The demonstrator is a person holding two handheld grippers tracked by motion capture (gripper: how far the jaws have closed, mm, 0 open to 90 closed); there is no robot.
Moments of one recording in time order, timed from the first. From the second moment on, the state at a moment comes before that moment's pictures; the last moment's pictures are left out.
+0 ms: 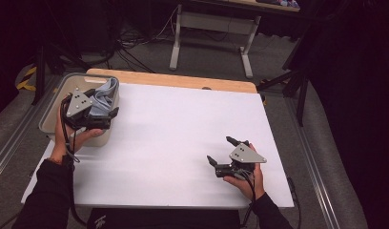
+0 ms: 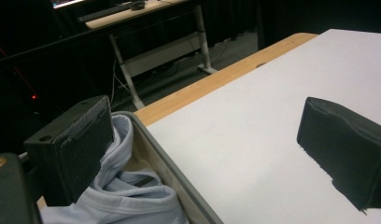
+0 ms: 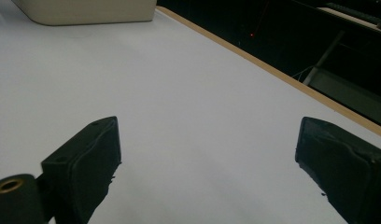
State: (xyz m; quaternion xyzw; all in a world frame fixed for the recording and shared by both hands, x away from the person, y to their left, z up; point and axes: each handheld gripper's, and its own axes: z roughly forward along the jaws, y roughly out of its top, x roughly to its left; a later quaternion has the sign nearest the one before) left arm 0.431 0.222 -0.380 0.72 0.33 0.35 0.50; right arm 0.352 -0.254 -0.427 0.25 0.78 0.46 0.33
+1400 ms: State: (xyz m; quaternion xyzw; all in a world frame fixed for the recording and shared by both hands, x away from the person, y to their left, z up) left arm 0.408 0.165 -0.388 0.75 0.25 0.34 0.51; right arm 0.345 -0.248 -0.424 0.26 0.77 0.45 0.37
